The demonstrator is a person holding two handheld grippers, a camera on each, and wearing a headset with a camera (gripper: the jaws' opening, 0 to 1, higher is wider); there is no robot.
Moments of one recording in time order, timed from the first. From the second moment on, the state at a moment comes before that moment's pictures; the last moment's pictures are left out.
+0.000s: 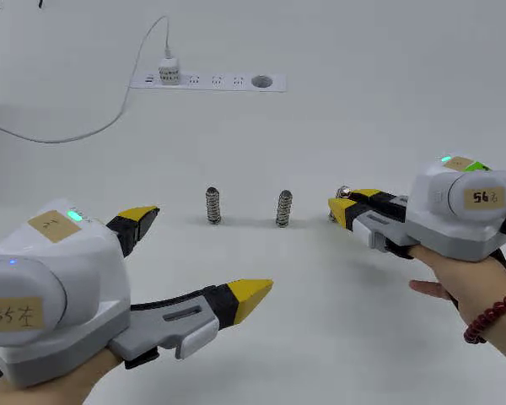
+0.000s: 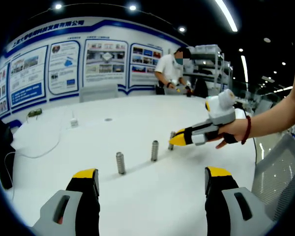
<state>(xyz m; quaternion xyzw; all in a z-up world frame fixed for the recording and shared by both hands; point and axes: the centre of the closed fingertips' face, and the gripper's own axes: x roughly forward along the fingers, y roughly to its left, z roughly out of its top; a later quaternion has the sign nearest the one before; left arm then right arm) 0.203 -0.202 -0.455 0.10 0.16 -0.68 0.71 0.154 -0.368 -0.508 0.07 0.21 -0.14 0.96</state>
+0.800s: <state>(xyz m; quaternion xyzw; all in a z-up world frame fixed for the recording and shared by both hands) 0.223 -0.188 -0.440 0.12 0.17 -0.66 0.72 0.108 -0.333 -0.459 0.09 0.22 -0.11 0.96</state>
